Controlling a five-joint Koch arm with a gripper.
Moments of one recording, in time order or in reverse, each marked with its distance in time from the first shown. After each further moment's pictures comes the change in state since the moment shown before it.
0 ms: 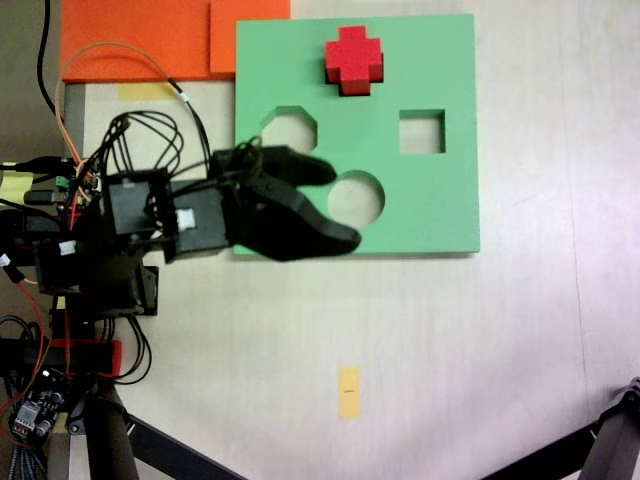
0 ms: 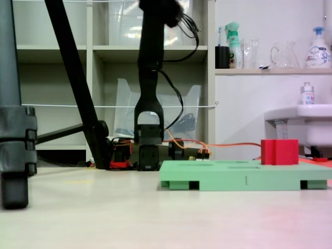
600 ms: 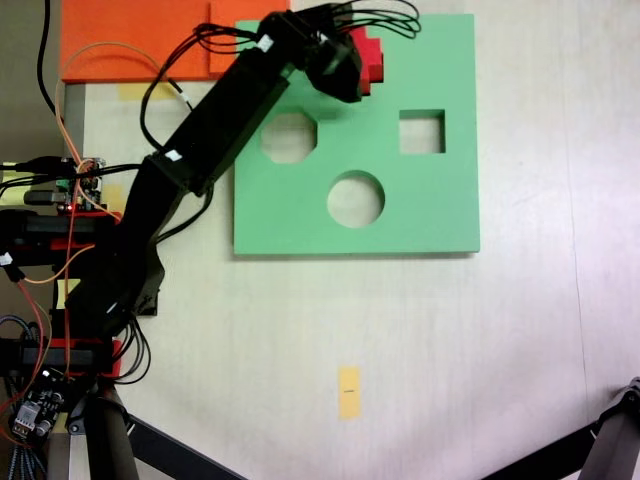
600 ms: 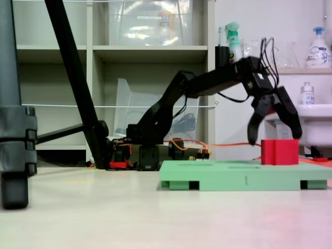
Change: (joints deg) arm -40.6 -41.7 1.3 -11.9 74.1
